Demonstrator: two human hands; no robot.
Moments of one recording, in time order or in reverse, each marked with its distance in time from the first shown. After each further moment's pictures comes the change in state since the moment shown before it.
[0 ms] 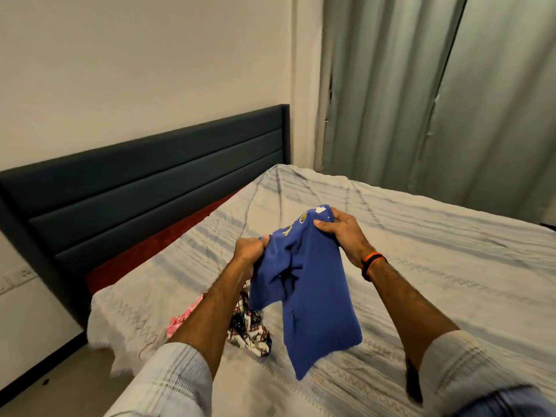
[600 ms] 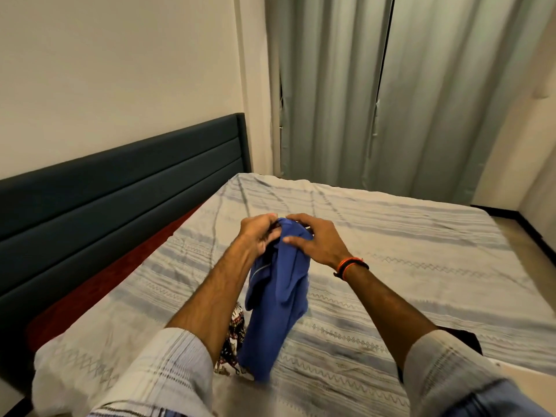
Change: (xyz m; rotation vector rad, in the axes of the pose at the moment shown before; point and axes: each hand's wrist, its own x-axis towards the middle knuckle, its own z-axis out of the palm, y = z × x) left_hand 0.015 0.074 0.050 -0.239 -0.268 0.008; right_hand 0.017 0.008 0.027 -0.760 0.131 -0.299
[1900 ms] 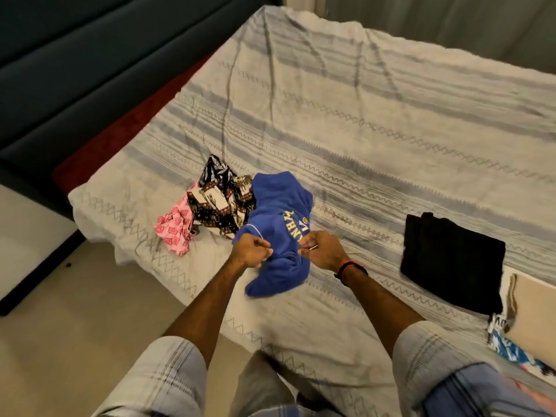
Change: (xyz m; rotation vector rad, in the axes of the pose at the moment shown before) left_hand -0.026 -0.265 -0.134 0.819 0.068 -0.400; right_hand -0.164 0.154 0.134 -0.014 -0.568 0.654
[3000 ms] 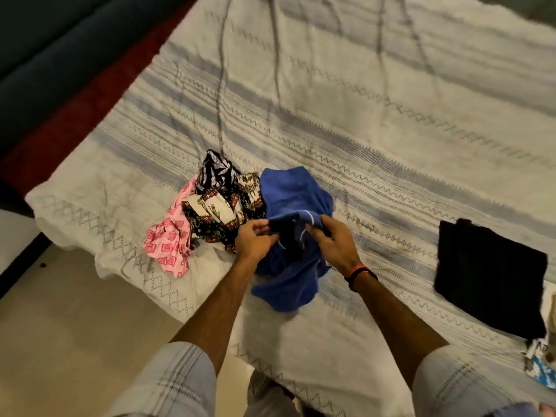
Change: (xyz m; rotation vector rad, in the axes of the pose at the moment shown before) left_hand 0.146 0.009 -0.045 -0.342 0.104 -0.026; right_hand 0.120 -0.049 0.031 0.342 0.198 -0.028
